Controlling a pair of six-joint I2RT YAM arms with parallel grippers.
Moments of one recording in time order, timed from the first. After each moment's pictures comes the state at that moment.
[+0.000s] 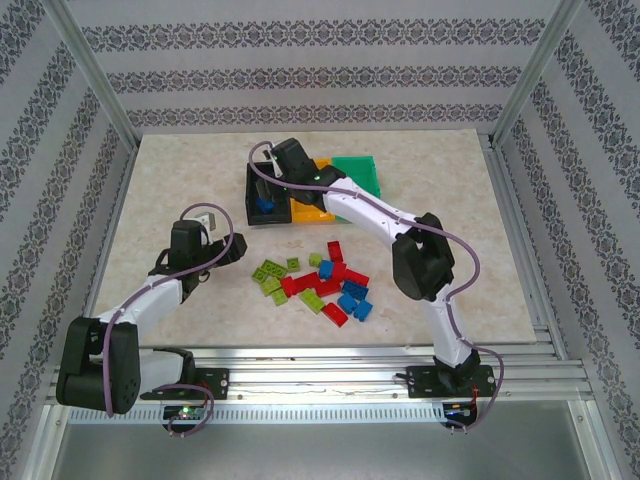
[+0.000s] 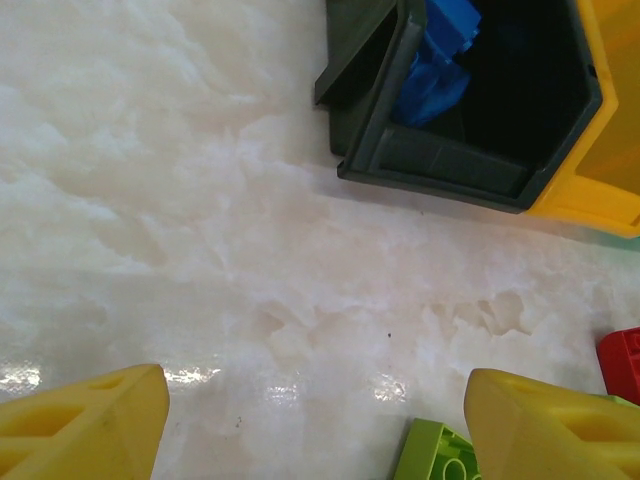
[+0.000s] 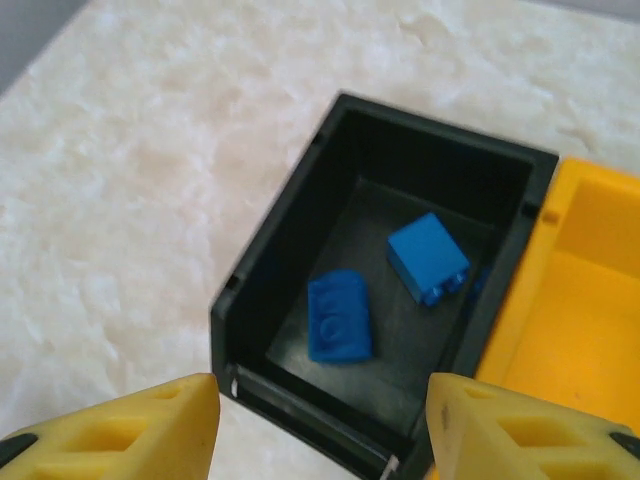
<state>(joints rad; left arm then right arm) -0.07 1.22 0.49 0.02 0.23 -0.45 0.73 2.18 1.94 -0.49 0.01 0.28</state>
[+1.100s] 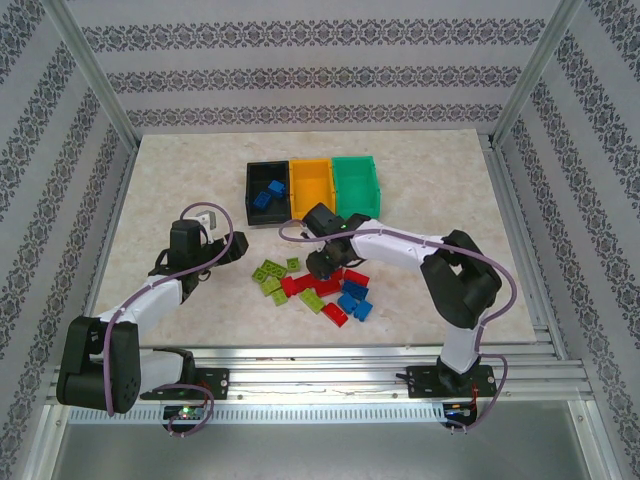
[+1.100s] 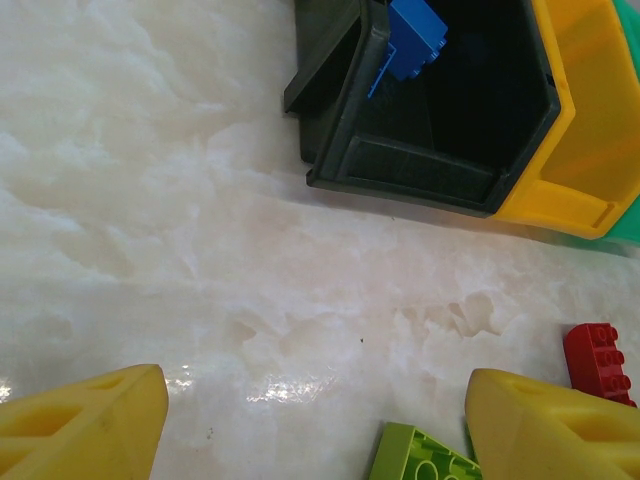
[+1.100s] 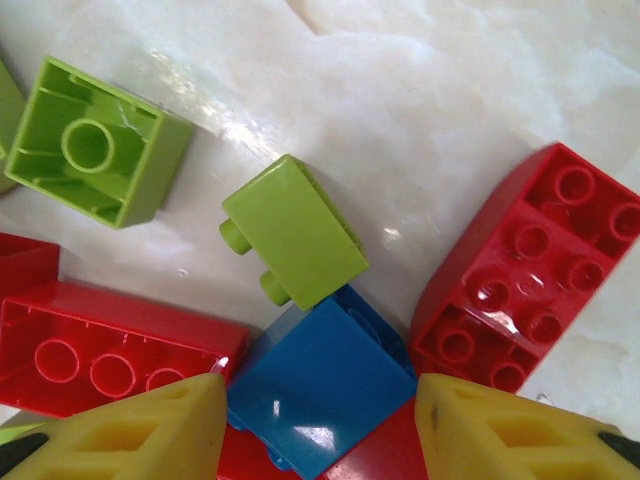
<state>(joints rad) -0.06 1.22 0.49 0.06 0.27 -0.46 0.77 1.86 1.27 -0.67 -0.02 0.17</state>
